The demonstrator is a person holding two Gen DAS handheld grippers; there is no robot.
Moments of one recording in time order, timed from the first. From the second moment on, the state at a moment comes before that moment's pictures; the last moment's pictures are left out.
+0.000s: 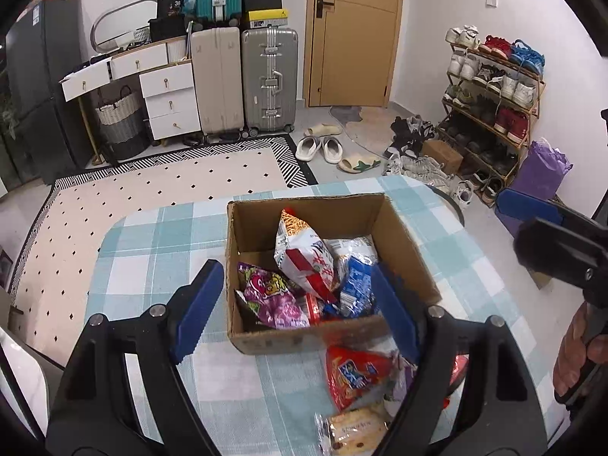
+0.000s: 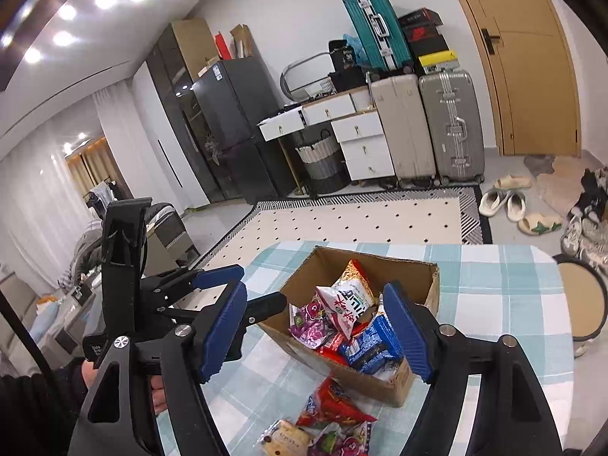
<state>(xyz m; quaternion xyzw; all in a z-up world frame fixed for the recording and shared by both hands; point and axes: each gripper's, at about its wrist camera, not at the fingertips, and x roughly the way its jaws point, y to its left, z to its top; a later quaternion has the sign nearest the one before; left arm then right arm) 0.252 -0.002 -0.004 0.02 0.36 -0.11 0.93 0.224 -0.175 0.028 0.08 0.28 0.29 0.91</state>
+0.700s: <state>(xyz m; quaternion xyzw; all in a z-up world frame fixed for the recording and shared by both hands) 0.073 0.002 0.038 0.02 0.26 -0.09 0.96 0.078 -0.169 0.020 0.05 0.21 0.28 0.93</state>
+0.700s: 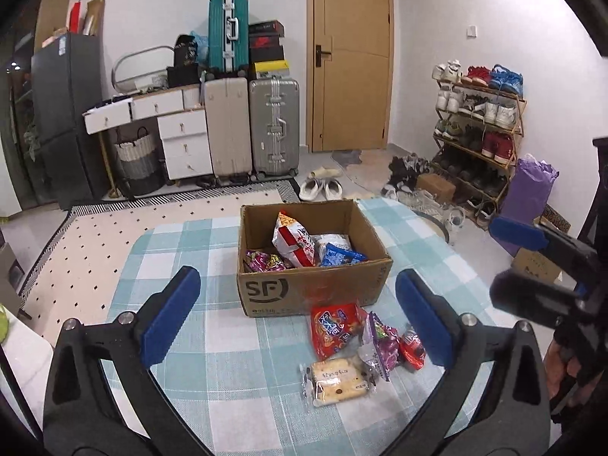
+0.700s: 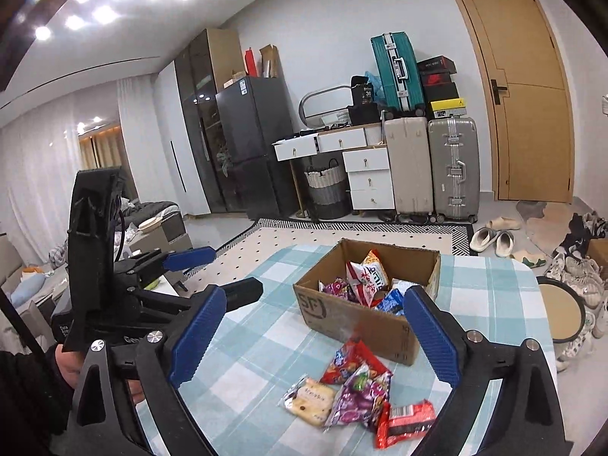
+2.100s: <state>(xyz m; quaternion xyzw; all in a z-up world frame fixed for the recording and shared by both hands) 0.097 0.022 -0.141 -0.04 0.35 -0.09 0.93 0.079 -0.192 -0.124 0.01 0.33 0.18 0.93</state>
